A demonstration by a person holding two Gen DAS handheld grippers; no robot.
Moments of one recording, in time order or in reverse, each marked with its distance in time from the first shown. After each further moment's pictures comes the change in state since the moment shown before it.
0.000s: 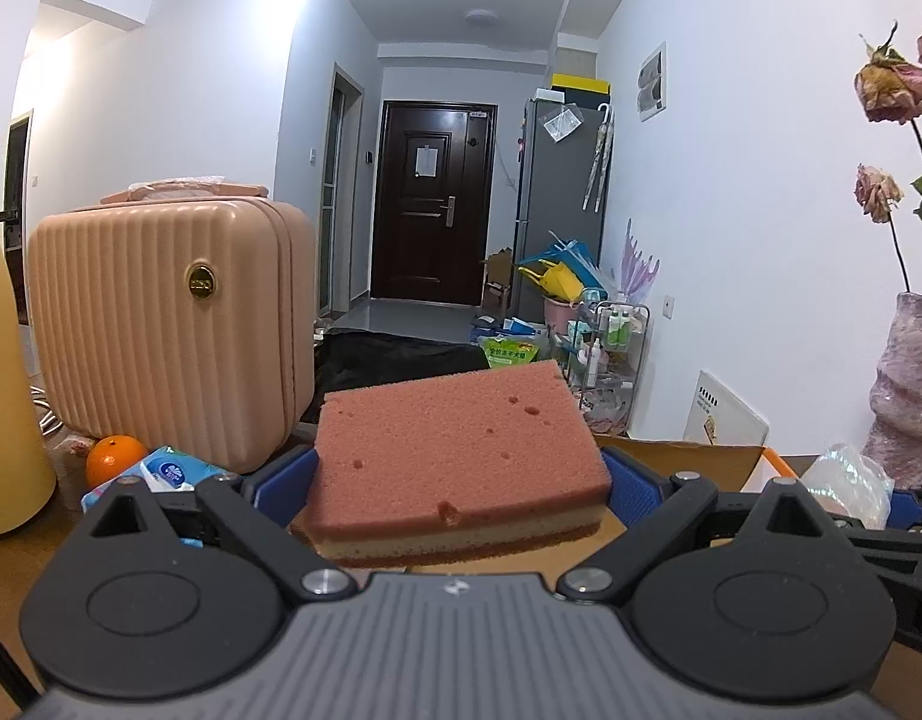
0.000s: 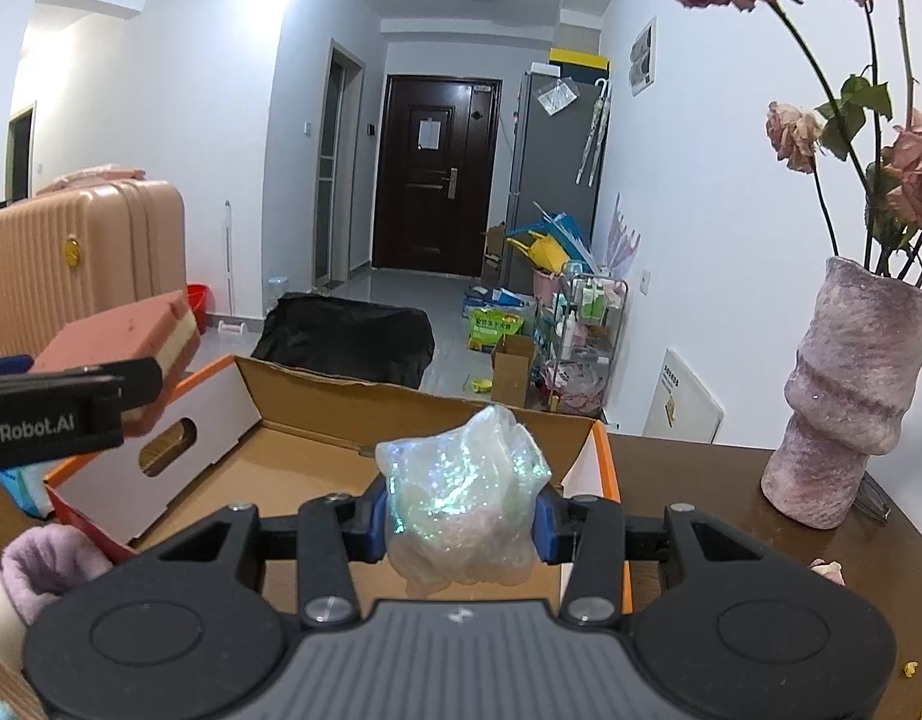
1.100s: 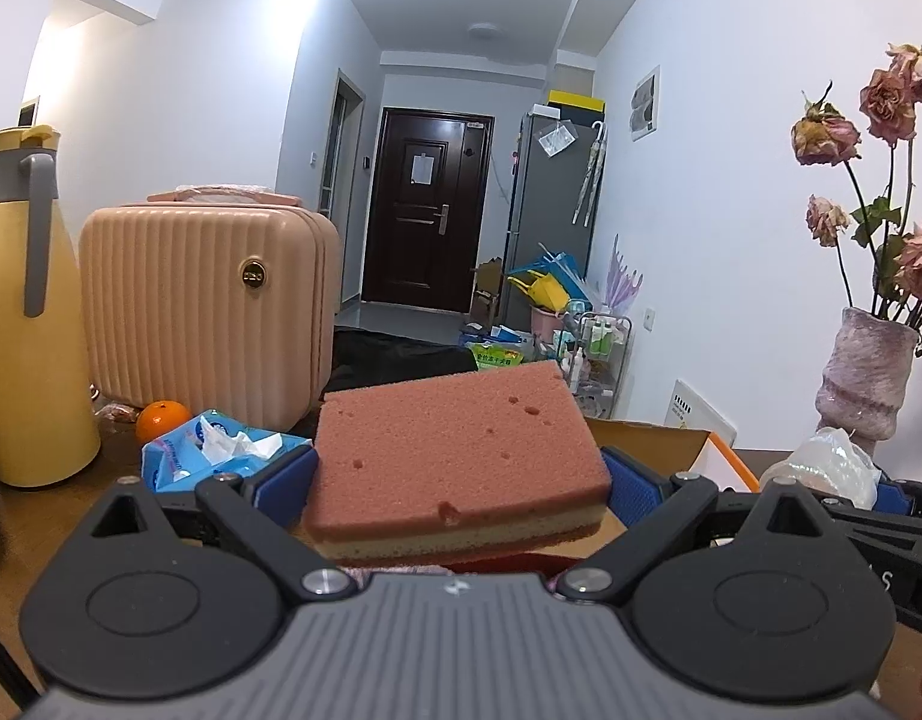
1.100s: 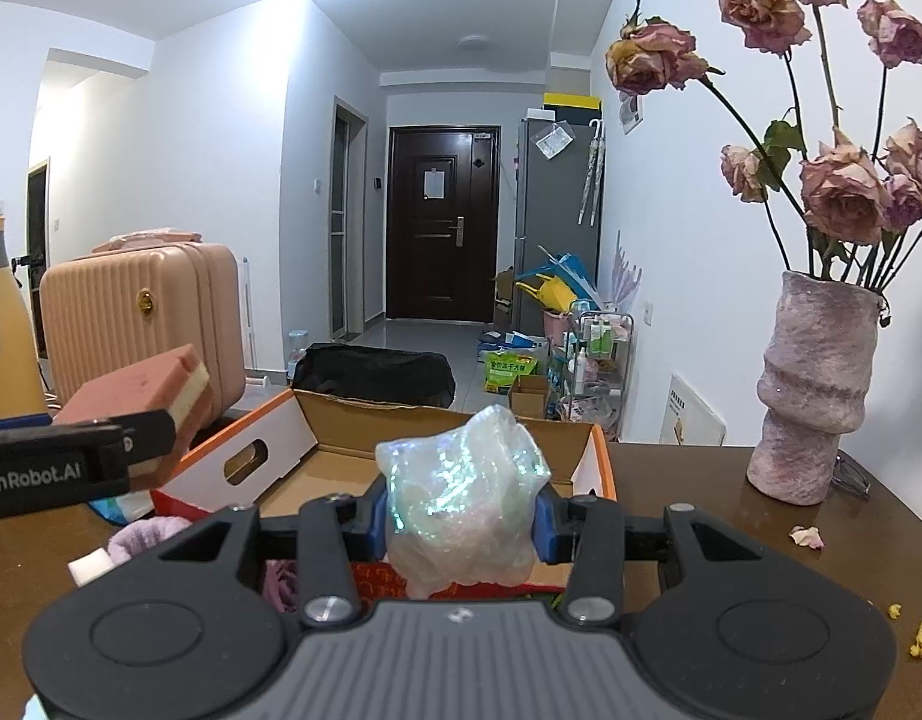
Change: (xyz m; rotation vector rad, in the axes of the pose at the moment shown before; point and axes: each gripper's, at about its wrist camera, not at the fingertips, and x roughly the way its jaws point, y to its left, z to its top) left arm -0.087 0.015 -0.016 -0.038 -0.015 -0.031; right arm -0.086 0.003 -0.026 0.053 -0.110 0.040
